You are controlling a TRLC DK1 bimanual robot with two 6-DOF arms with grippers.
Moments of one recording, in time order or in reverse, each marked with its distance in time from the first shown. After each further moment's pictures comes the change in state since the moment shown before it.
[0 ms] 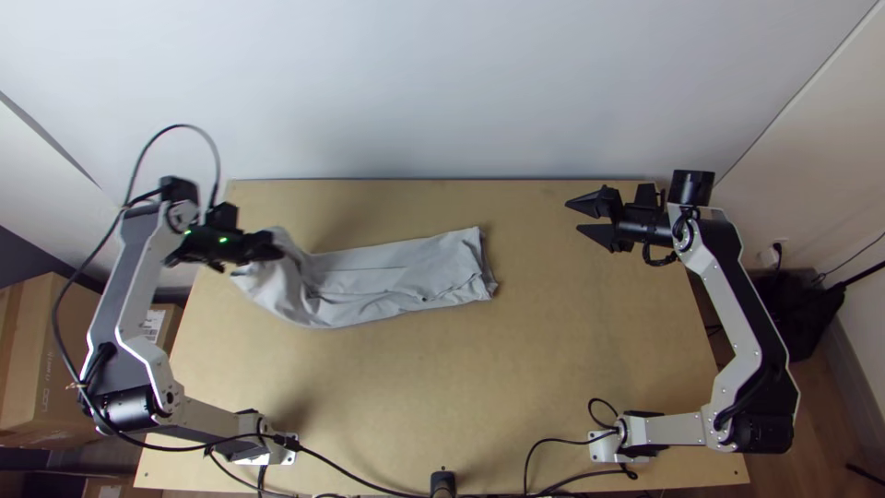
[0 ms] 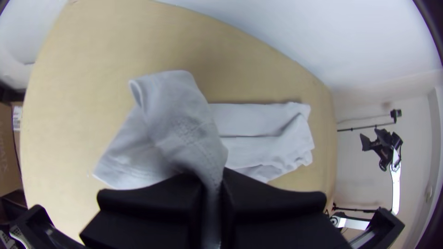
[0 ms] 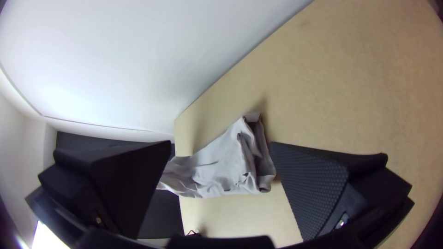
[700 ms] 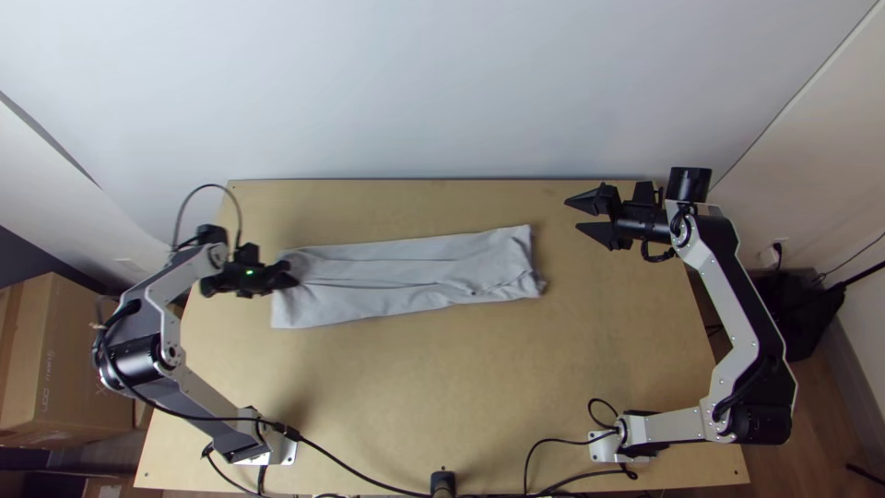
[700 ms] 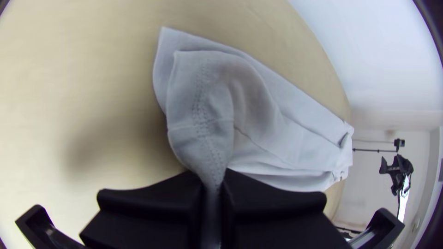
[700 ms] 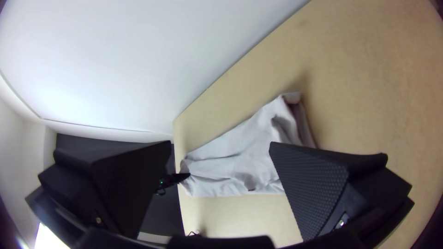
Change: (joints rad) left arm 0.157 0.206 -0.367 0.457 0.035 -0.002; right arm 0.000 0.036 0.021 0.000 0.000 0.000
